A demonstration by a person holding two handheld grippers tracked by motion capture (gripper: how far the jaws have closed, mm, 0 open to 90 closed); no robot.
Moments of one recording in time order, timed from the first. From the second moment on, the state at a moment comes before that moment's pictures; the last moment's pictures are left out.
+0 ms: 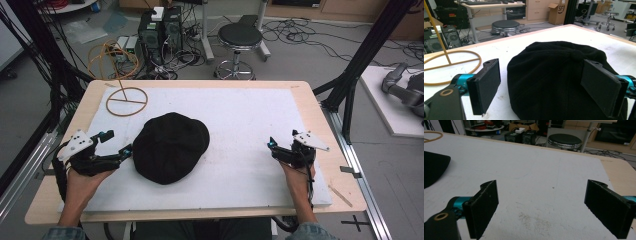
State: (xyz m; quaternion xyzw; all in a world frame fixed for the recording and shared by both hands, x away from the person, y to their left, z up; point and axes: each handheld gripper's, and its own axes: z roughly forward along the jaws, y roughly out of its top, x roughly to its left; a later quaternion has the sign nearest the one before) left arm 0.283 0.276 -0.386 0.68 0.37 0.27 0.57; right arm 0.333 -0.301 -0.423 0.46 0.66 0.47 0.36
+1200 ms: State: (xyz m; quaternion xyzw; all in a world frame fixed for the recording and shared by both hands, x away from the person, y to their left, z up) left arm 0.299 0.258 -0.381 0.70 0.35 0.26 0.57; right arm 0.325 -0.304 -0.425 0.47 0.68 0.43 0.37
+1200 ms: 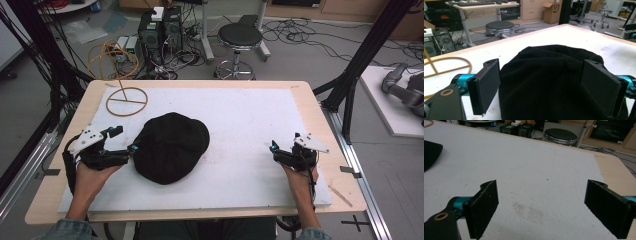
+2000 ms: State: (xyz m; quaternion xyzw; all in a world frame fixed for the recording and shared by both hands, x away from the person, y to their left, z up) left arm 0.326 0.202 -0.397 0.73 0.32 0.25 0.55; right arm 0.314 -0.314 -0.427 0.47 0.68 0.43 0.37
